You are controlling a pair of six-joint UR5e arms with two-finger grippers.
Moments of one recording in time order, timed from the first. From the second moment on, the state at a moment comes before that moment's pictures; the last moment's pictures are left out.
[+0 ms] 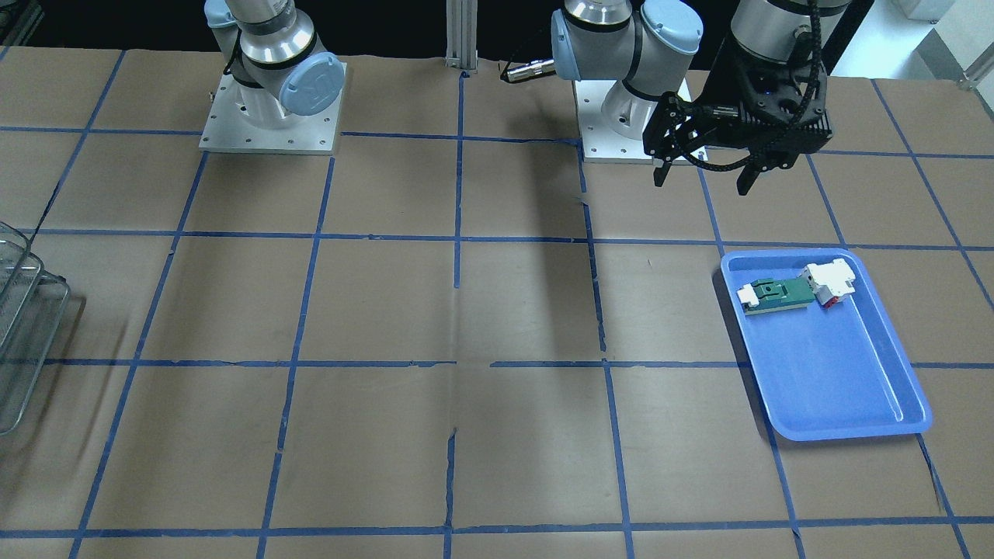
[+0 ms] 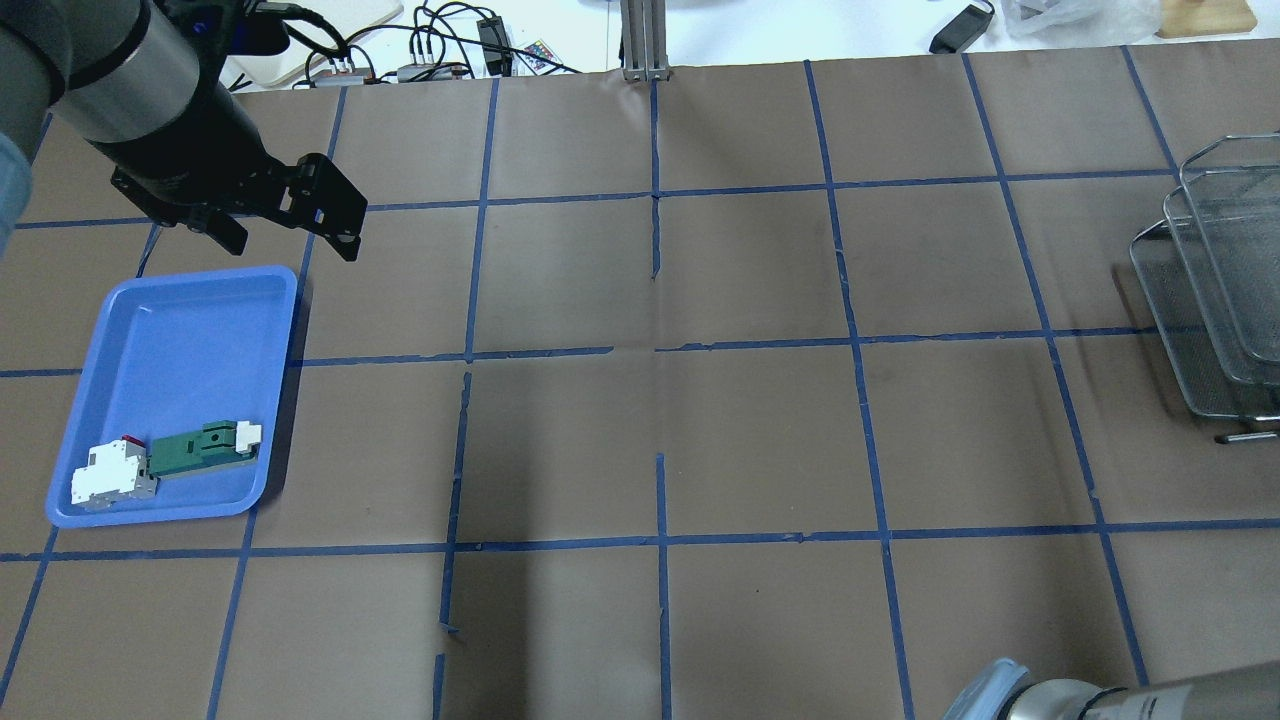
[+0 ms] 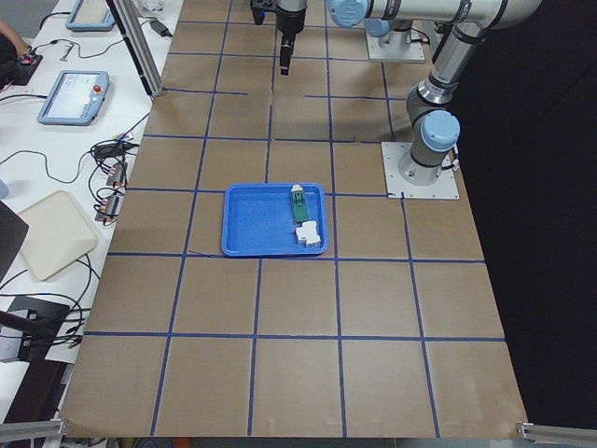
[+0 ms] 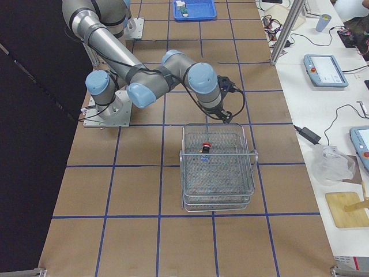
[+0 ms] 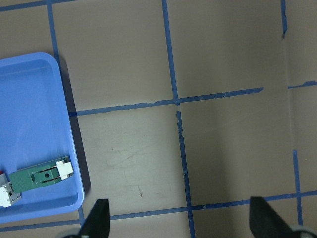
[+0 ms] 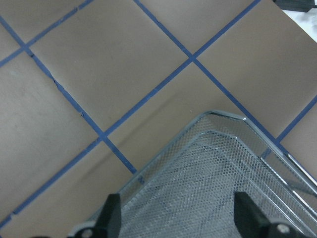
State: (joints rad) left arm -1.52 -1.49 -1.61 -1.54 1.57 0.17; right arm 0.83 -1.44 1.57 -1.79 -1.22 -1.53
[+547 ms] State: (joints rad) left arm -1.52 -1.48 -1.61 -1.54 1.57 0.17; right arm 1.25 -1.56 1.57 -1.78 -1.35 -0.78
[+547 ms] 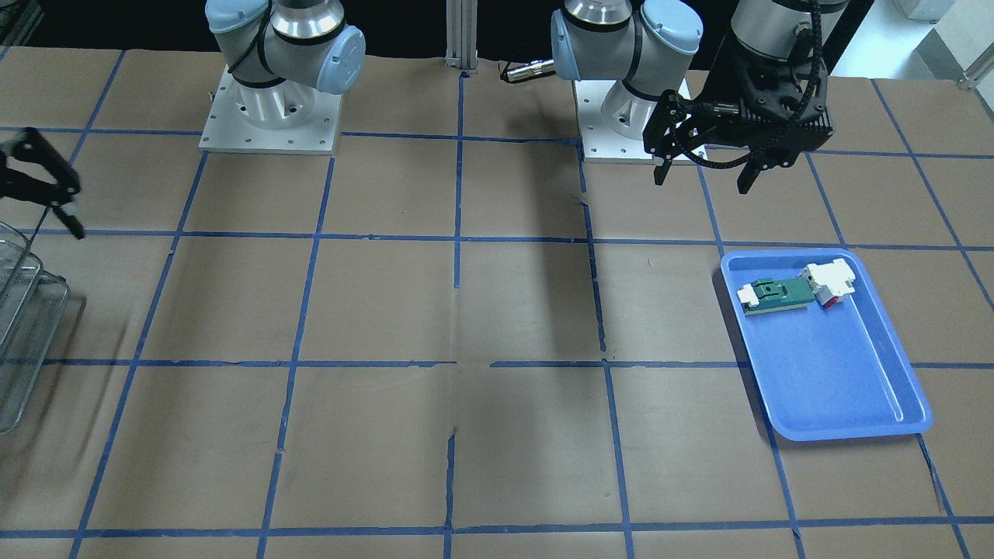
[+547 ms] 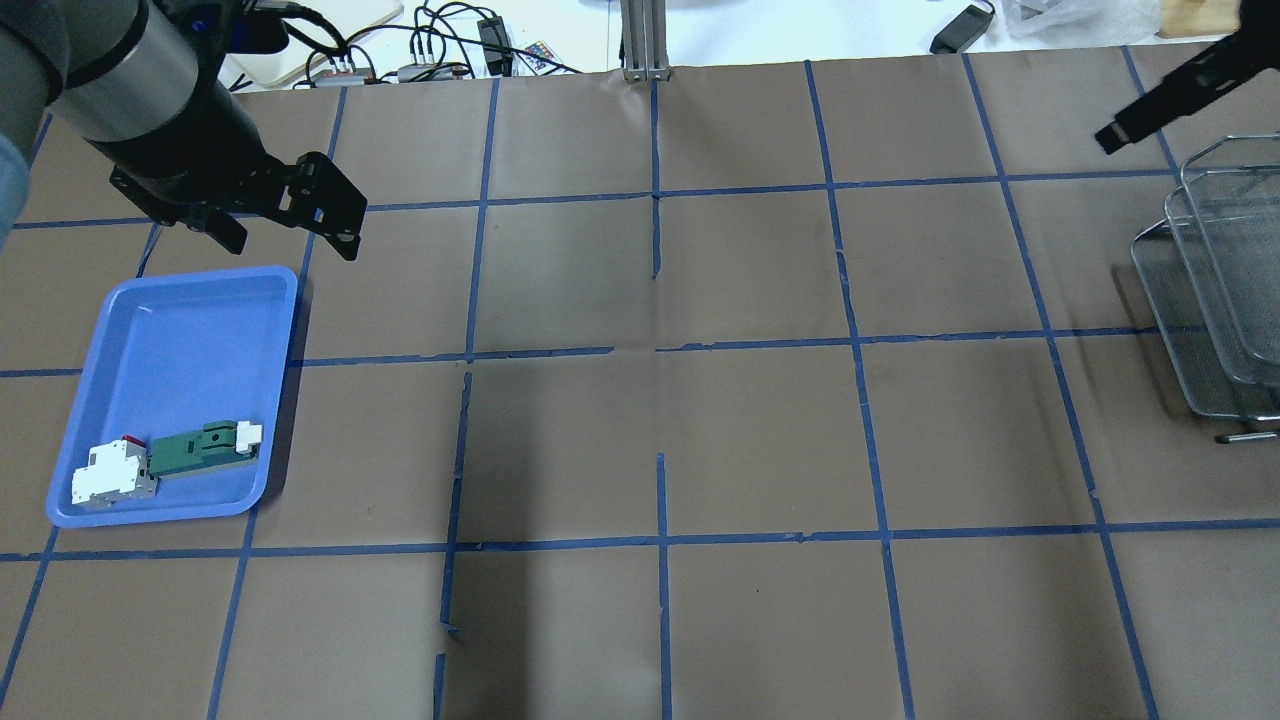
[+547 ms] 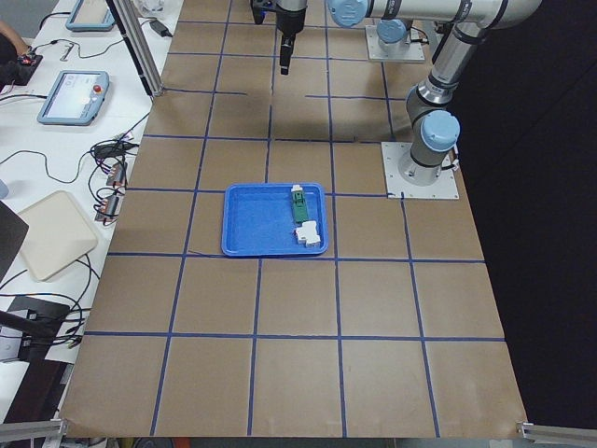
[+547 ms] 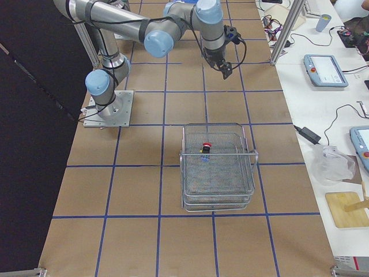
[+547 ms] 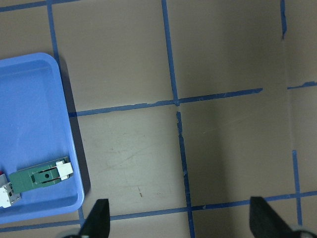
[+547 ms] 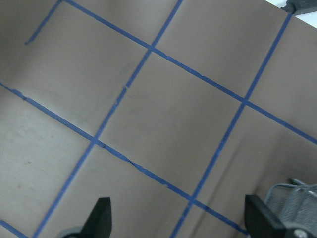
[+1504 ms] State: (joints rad) left arm -1.52 -1.49 -1.61 -1.54 1.57 0.17; right arm 1.53 -1.59 1.49 -1.53 -1.58 -0.06
